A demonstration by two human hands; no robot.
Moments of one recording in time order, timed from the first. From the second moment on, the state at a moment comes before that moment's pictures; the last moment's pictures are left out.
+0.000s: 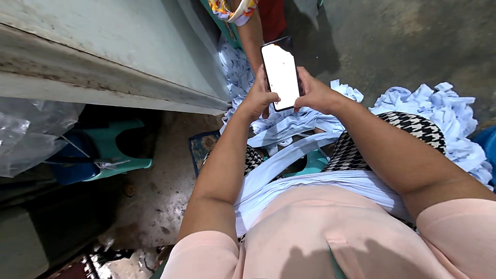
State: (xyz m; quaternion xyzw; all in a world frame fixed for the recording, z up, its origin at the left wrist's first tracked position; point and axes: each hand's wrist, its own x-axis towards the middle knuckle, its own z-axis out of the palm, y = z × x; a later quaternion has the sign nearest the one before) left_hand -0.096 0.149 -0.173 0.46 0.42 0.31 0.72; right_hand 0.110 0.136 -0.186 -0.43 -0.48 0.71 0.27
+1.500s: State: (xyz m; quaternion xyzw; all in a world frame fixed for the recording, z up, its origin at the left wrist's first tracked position) left_hand -0.098 0.151 -0.172 0.46 0.39 0.30 0.74; right_hand 0.110 0.136 -0.183 -0.45 -0.48 0.71 0.27
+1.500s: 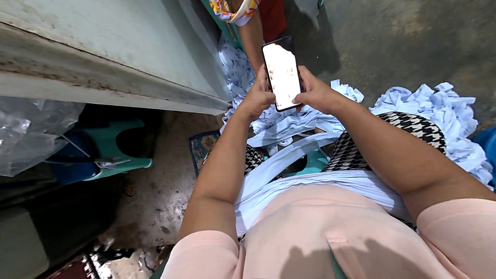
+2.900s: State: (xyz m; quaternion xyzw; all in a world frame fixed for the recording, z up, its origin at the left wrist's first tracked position) left_hand -0.097 0.150 -0.171 0.46 0.38 0.31 0.74; right_hand 0.108 0.136 -0.178 -0.47 -0.47 0.70 0.26
